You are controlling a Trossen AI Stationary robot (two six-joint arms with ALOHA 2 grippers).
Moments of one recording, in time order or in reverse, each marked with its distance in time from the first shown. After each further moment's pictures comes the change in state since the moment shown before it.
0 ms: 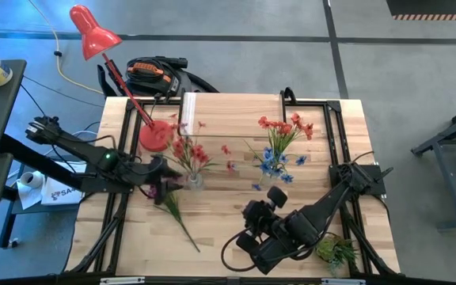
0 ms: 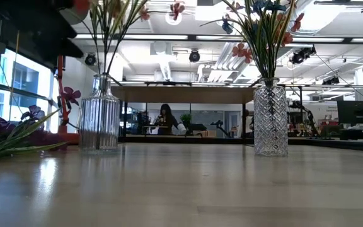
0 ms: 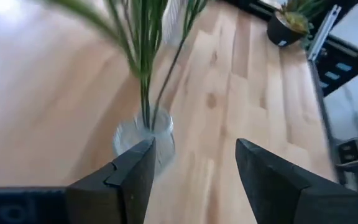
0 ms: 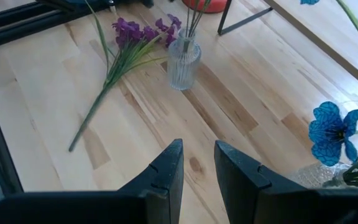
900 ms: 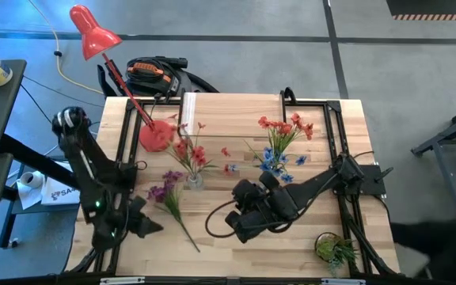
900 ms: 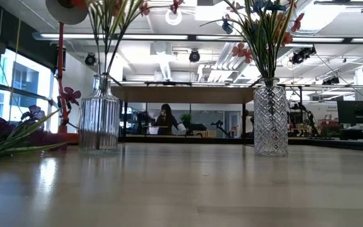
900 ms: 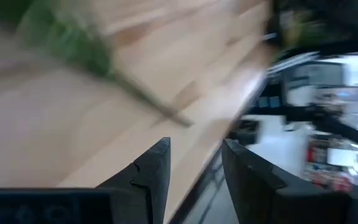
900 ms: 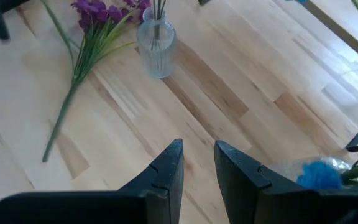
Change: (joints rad) left arm -0.813 0.417 0.009 0.051 -0.433 -1.541; right arm -0.158 0.003 0.000 -0.003 -0.170 -0.026
